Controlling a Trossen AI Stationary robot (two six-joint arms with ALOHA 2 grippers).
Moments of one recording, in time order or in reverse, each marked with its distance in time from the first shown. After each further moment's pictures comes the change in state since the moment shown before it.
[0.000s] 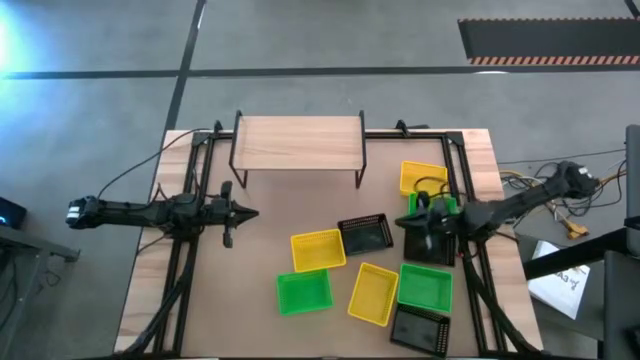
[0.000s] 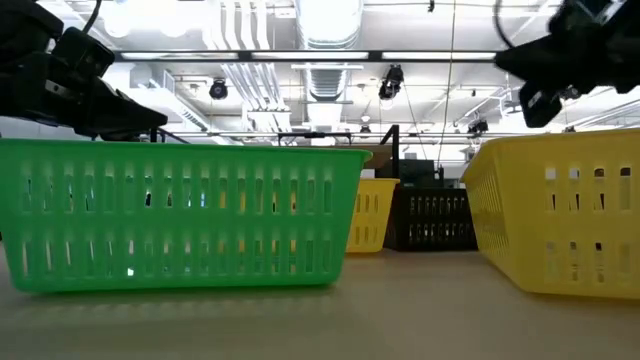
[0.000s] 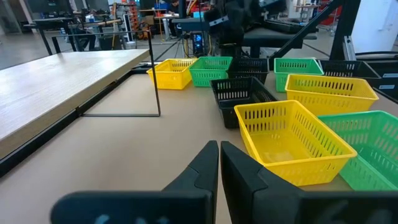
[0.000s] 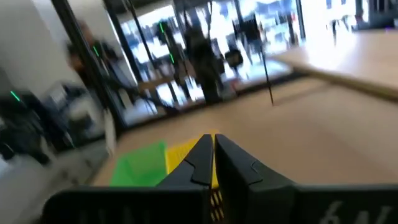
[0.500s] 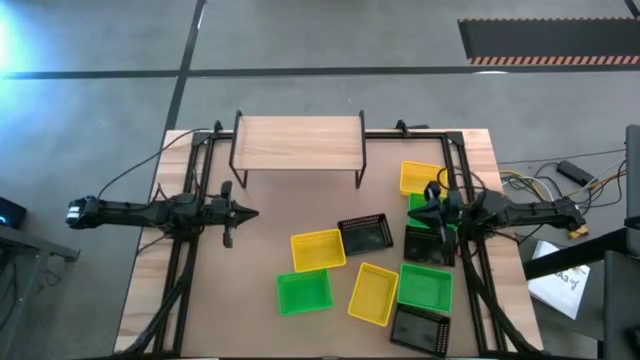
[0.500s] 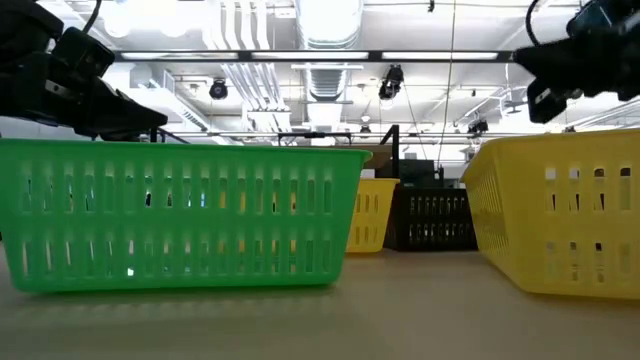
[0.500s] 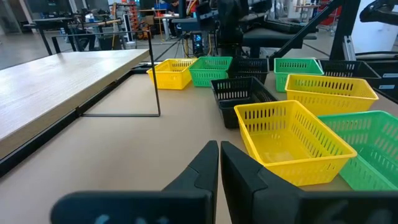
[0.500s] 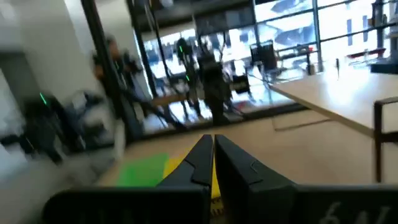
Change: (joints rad) left arm 0.000 0.000 0.000 0.000 0.000 0.000; right arm -0.265 -0.687 -0.081 -0.349 -0.346 -0.034
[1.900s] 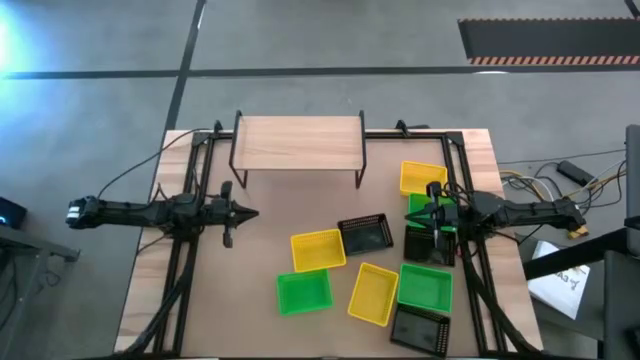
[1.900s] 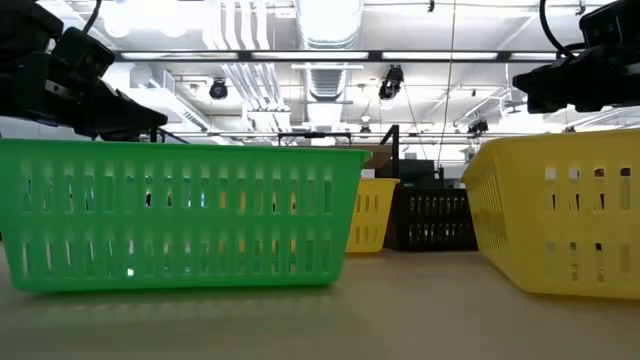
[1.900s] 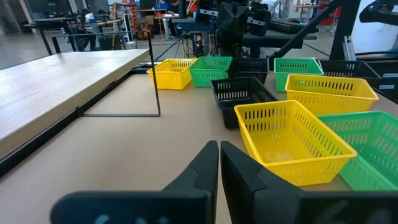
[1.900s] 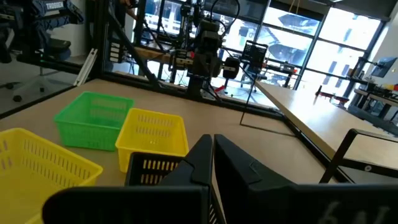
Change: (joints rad) left arm 0.000 0.000 0.000 0.000 0.000 0.000; right arm 0.000 -0.002 0.000 -0.149 0.011 -0.496
